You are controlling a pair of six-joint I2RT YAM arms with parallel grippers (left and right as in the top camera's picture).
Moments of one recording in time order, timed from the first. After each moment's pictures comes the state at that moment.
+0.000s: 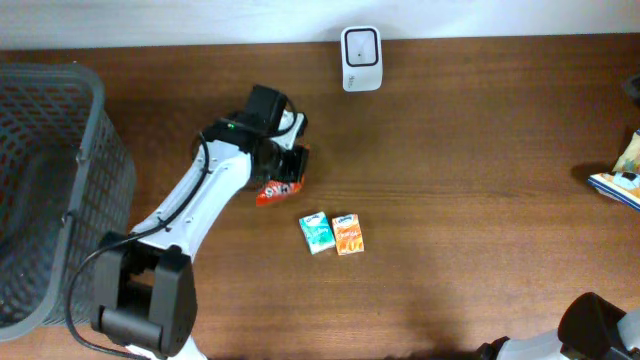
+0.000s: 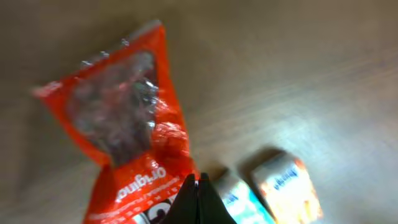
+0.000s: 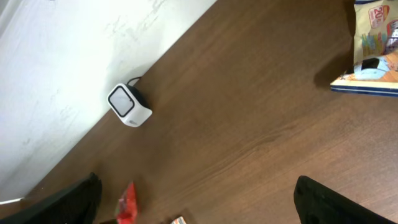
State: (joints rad) left arm -0.35 1.83 1.42 -0.80 0.22 -0.12; right arm -0.63 1.69 2.47 -1.69 -0.45 0.25
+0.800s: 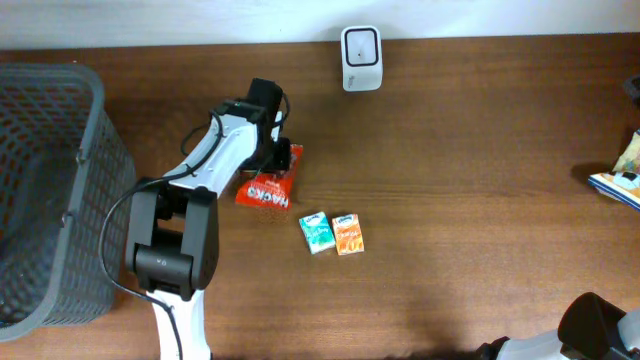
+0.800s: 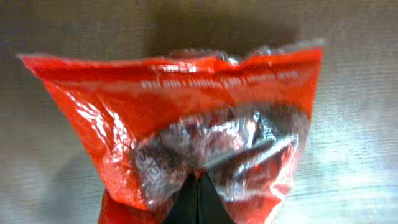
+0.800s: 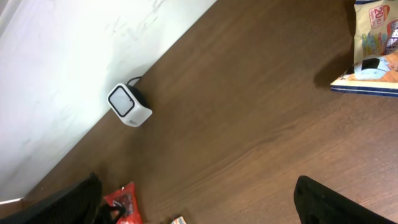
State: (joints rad) left arm -0.29 2.13 1.62 -0.90 0.04 -0.23; right arm -0.63 1.69 2.47 -1.69 -0.45 0.25
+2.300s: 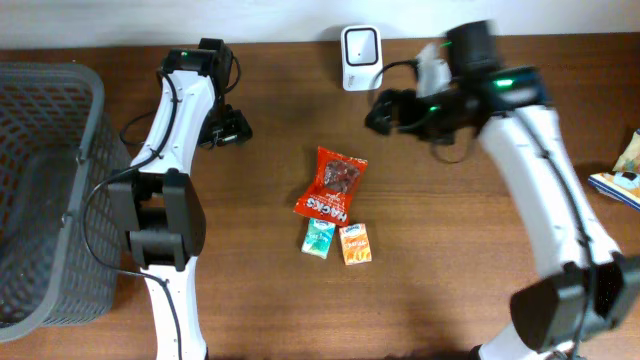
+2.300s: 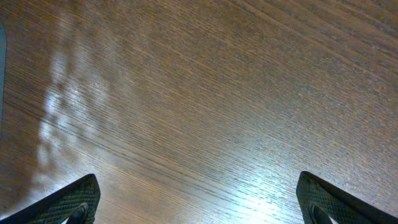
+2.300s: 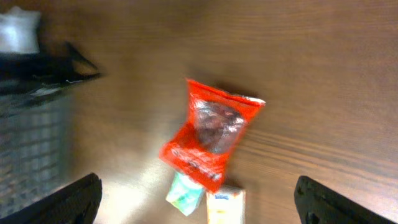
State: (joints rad) left arm -0.11 2.31 2.11 -1.40 -0.17 -0.54; right arm 0.24 1.79 1.75 -1.09 -0.37 0.34
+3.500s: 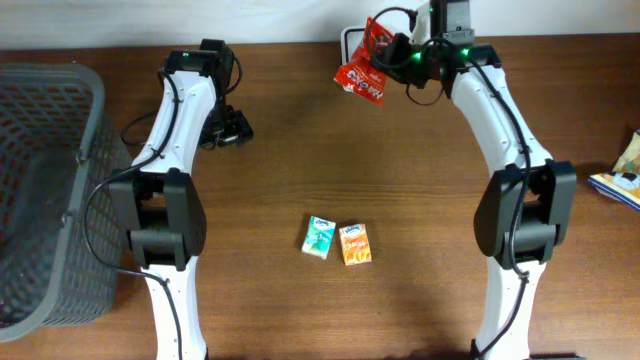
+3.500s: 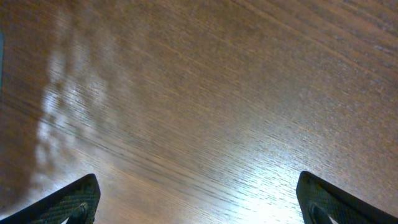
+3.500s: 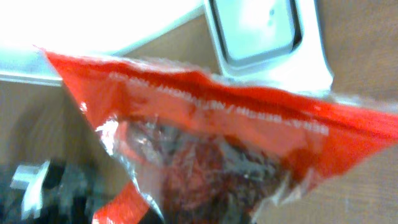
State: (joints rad) left arm -0.11 2.31 2.11 -1.40 -0.17 -0.54; right arm 0.12 2.24 2.03 -0.58 -0.49 0.57
